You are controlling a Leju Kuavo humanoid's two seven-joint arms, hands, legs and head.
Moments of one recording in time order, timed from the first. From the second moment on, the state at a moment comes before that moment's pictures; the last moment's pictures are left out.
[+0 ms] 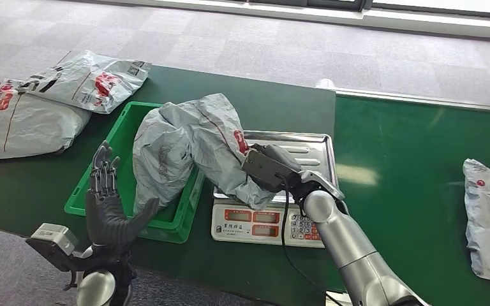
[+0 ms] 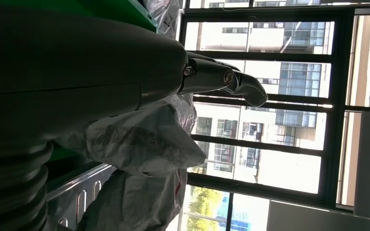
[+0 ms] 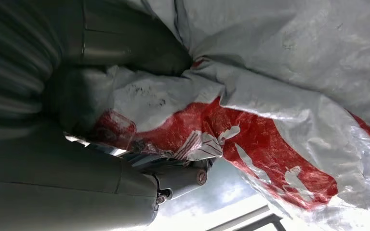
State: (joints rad) left arm 0.01 -0.19 -0.11 -1.61 -0.09 0.27 -0.62; right arm -0.43 0.05 0.25 -1.19 0.61 0.19 -0.10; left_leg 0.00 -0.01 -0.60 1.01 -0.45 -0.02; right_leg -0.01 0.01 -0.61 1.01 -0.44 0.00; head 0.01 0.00
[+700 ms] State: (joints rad) left arm -0.08 -0.16 -0.14 -1.74 -0.28 0.28 -0.58; right arm -0.33 0.02 0.24 -1.29 0.51 -0.19 -0.24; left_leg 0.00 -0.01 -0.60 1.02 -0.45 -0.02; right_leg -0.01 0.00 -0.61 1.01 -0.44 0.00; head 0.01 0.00
